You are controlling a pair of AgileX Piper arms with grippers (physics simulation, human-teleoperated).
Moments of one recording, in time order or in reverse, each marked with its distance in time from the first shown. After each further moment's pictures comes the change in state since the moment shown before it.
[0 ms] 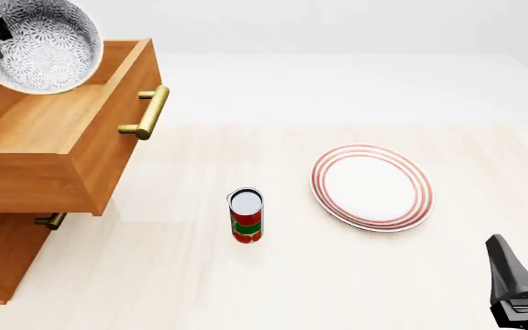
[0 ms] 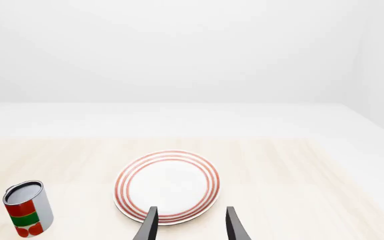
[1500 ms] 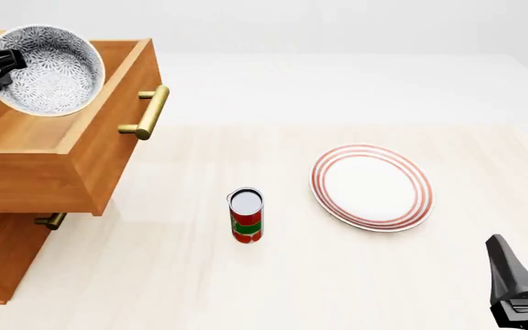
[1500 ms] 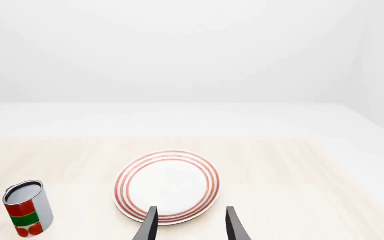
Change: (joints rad) left arm 0.049 0.072 0.069 -0.073 0.055; right arm 0.000 0.000 0.000 0.000 0.000
